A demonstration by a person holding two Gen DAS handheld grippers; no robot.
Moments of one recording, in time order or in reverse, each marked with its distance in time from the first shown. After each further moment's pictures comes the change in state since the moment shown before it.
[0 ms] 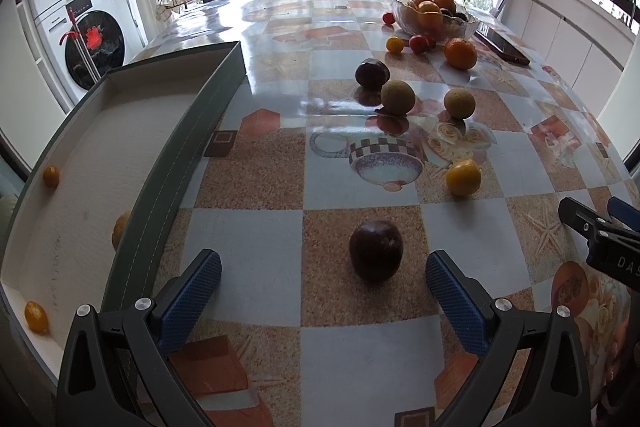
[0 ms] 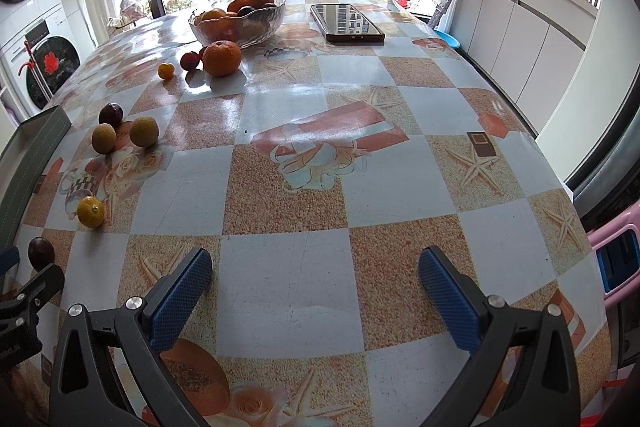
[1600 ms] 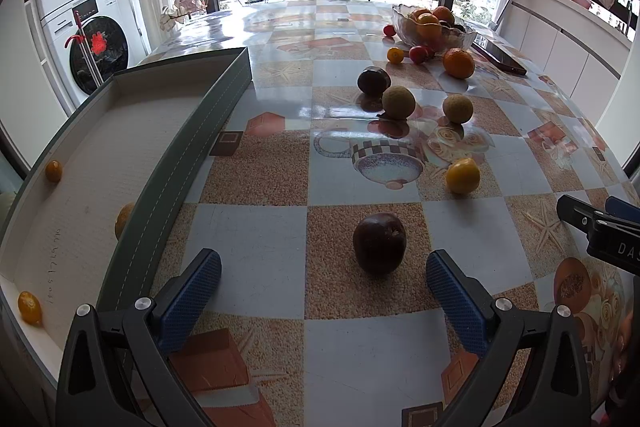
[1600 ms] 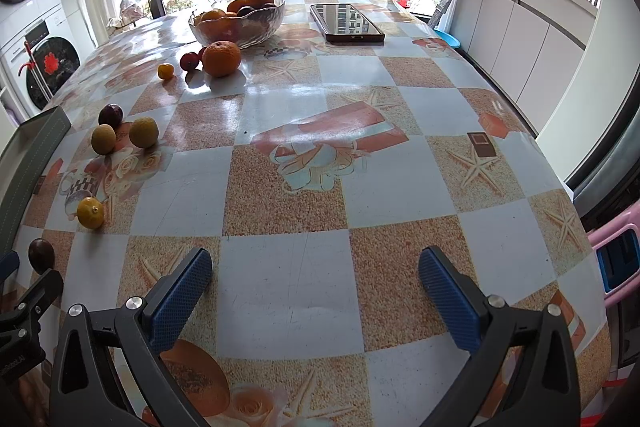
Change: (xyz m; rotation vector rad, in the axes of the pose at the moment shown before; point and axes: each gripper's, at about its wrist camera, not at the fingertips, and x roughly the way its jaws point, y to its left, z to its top) left arm -0.005 0.009 -0.015 -0.015 -0.063 -0.016; right arm 0.000 0.000 0.001 0.000 0.000 -0.001
